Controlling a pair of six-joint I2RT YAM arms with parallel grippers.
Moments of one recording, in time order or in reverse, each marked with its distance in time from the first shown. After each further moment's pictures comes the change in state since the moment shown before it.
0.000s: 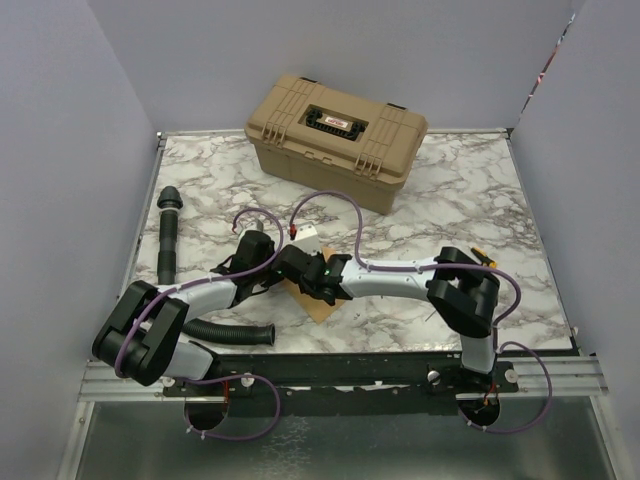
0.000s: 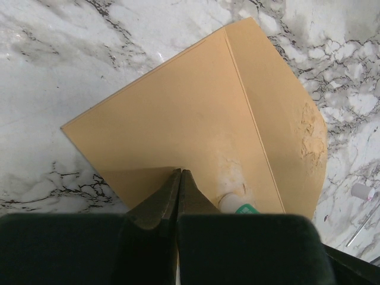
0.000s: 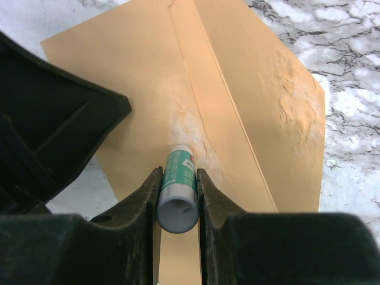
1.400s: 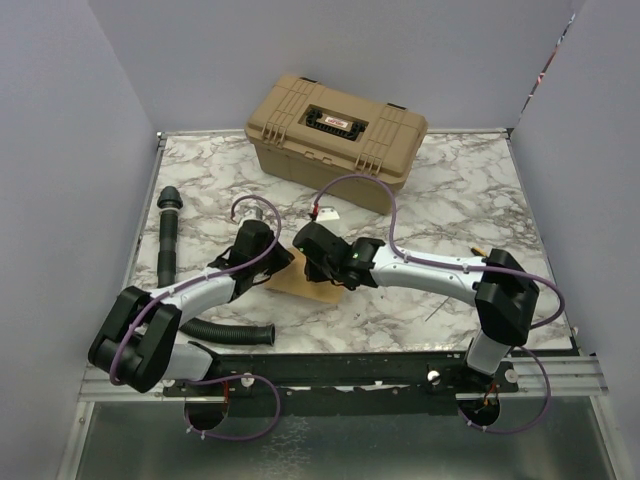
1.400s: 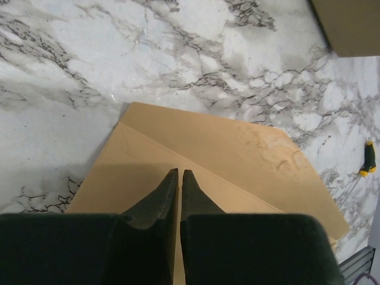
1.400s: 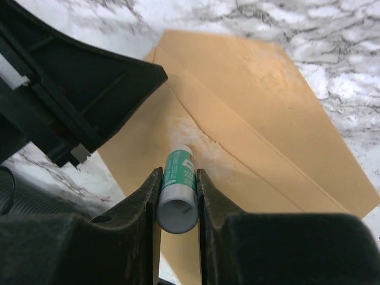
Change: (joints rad) left arm 0.000 -0.041 0.073 -0.011 0.005 -0.019; right arm -0.070 -0.202 -0.029 -0.069 -0.188 0.118
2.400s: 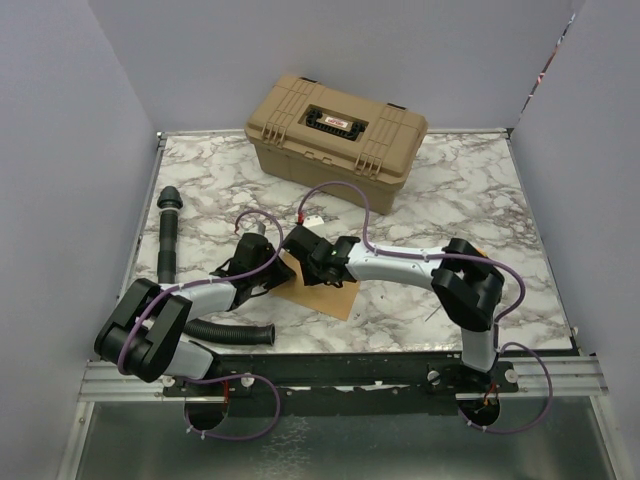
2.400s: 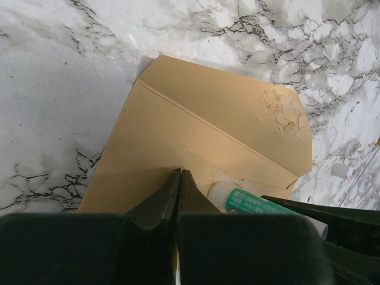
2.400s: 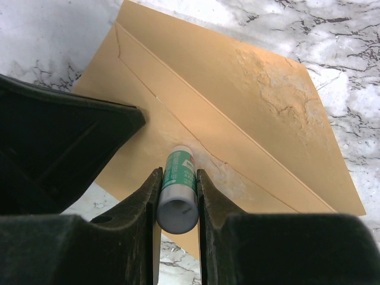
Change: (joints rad) left arm 0.006 0.059 -0.116 0.120 0.104 0.004; right arm -0.032 0.198 0.077 -0.014 -0.040 -0.117
